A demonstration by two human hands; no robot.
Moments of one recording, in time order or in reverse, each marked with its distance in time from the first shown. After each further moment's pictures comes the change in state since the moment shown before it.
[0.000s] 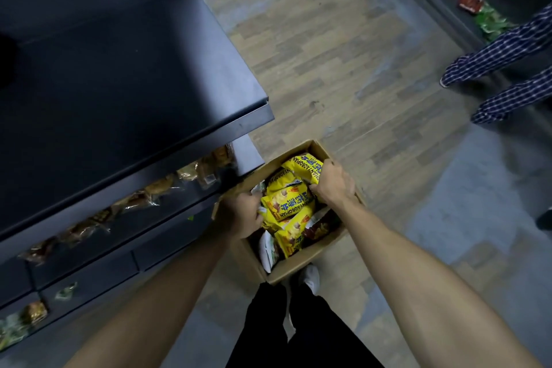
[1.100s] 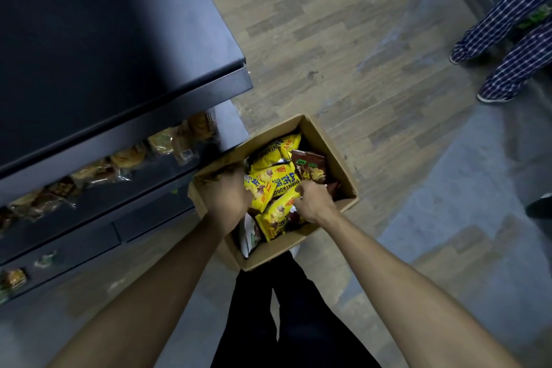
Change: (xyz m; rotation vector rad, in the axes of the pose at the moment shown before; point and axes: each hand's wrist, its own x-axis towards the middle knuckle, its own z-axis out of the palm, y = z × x) left_hand 0.025 0.033 0.035 -0.253 0.011 -0.413; right_hand -0.012 0.032 0.067 0.194 -0.359 -0.074
